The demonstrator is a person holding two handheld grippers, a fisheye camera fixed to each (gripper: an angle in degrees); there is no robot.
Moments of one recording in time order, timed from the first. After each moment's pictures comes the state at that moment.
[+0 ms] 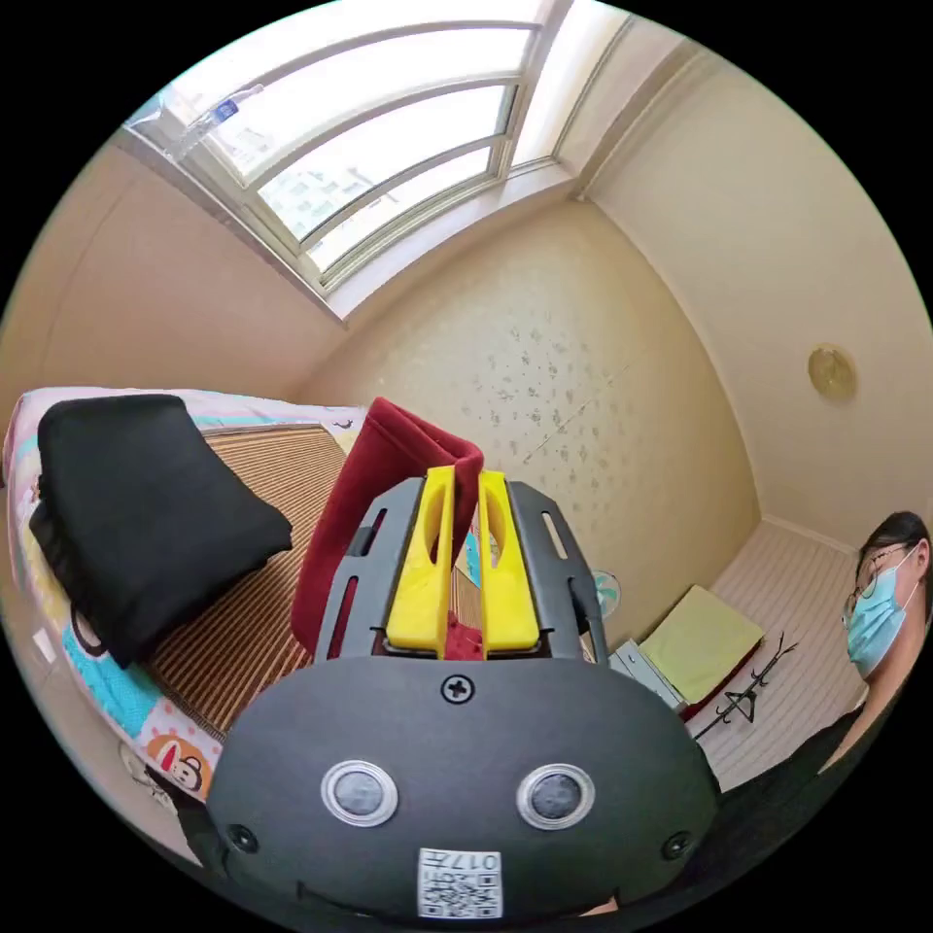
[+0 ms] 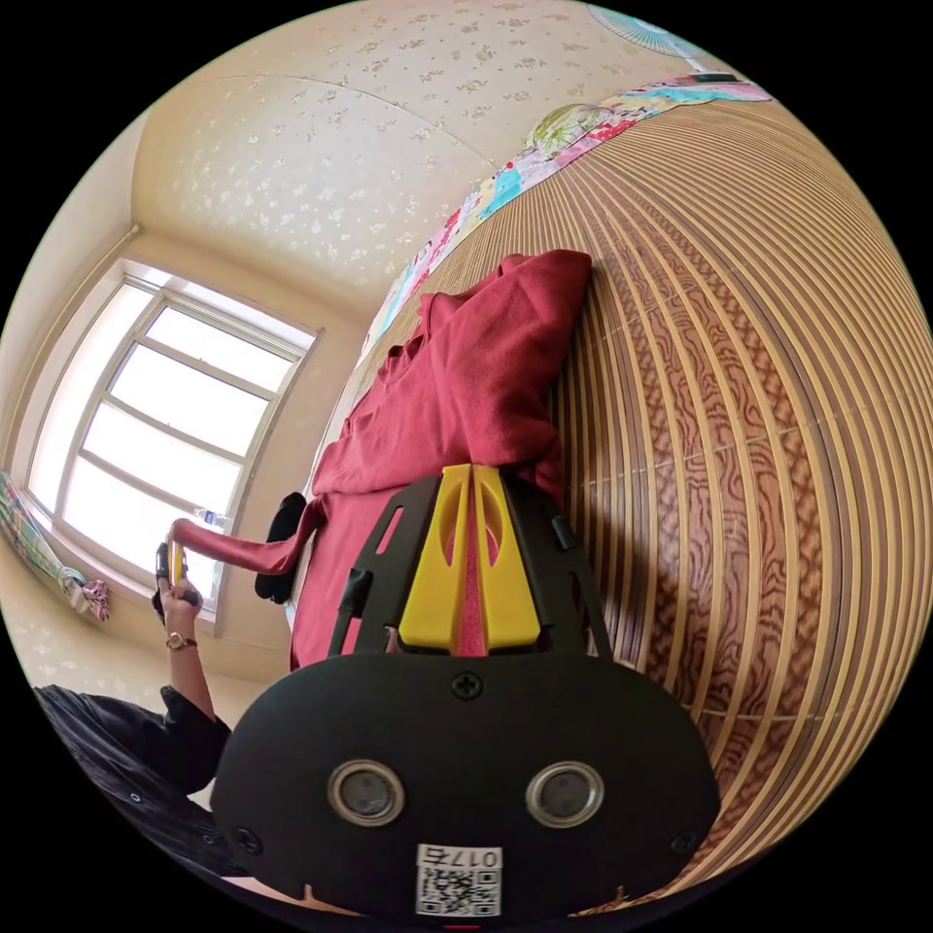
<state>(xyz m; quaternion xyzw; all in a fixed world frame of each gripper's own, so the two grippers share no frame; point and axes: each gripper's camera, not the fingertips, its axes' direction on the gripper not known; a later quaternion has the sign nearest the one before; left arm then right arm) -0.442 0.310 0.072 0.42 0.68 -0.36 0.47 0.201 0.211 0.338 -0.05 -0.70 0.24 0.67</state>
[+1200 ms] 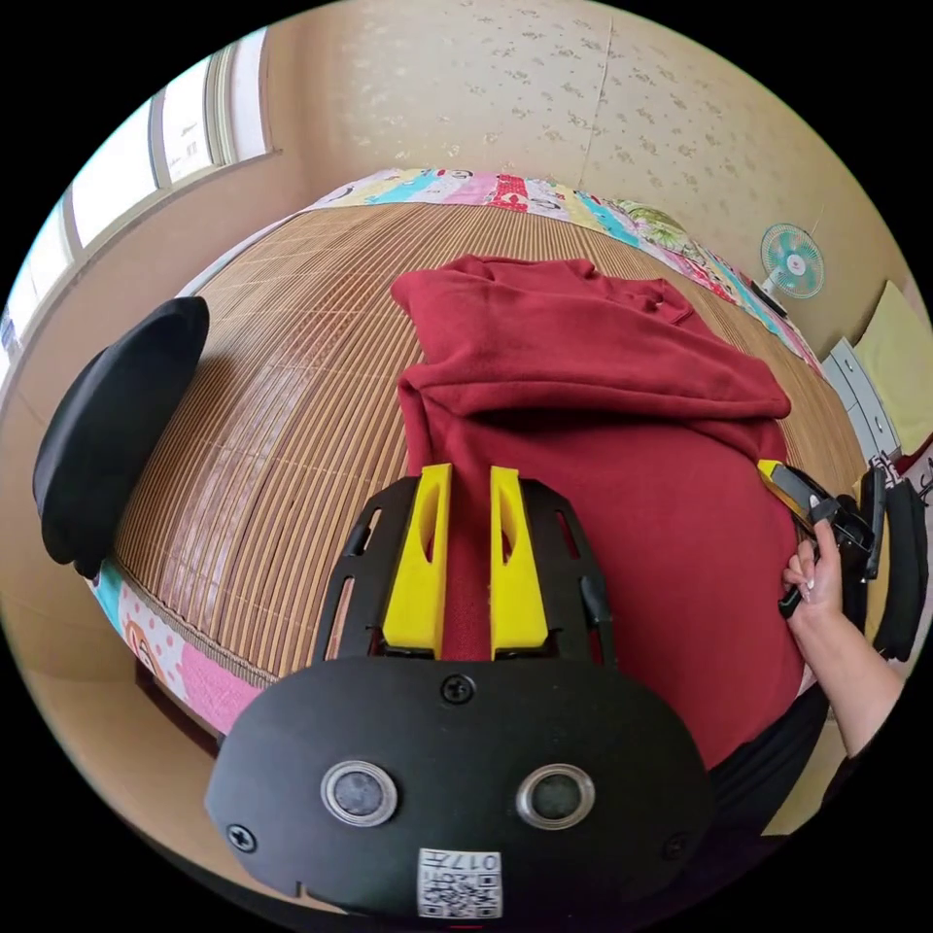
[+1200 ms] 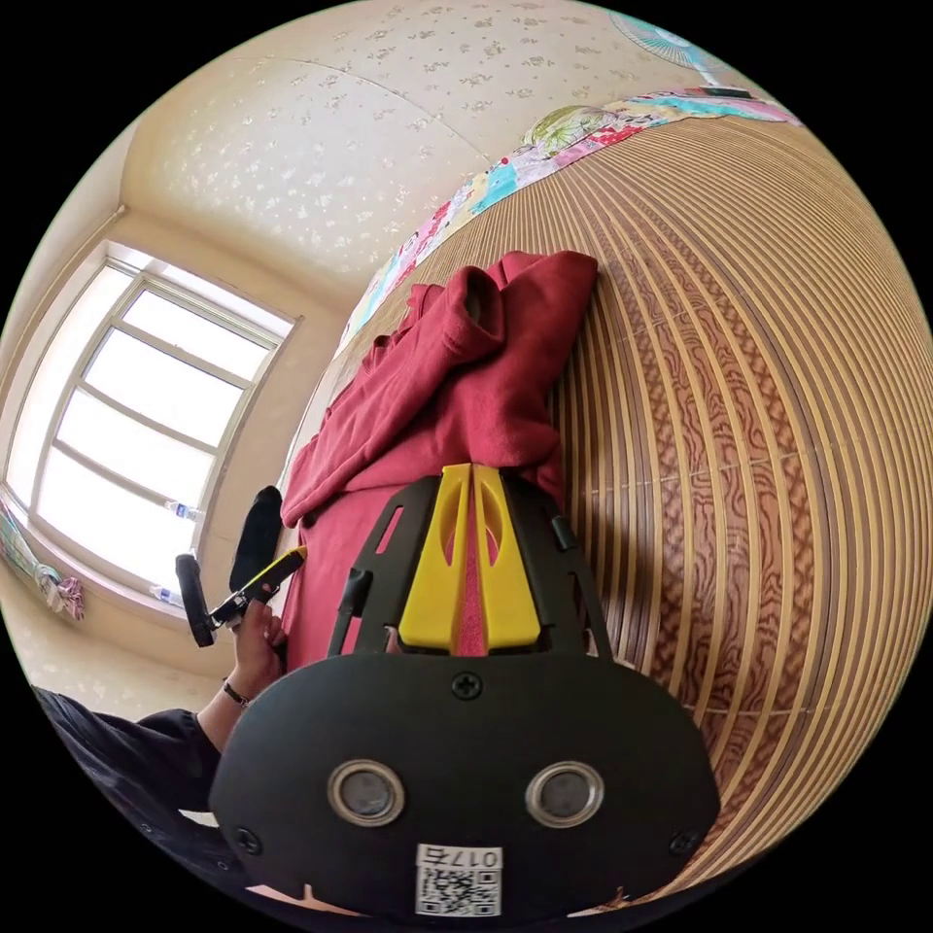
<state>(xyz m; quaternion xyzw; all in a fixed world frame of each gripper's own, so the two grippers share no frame) 0.046 0.176 -0.073 0.16 0.50 -0.09 0.85 0.192 0.184 0.317 -0.06 -0.66 0.23 0.71</state>
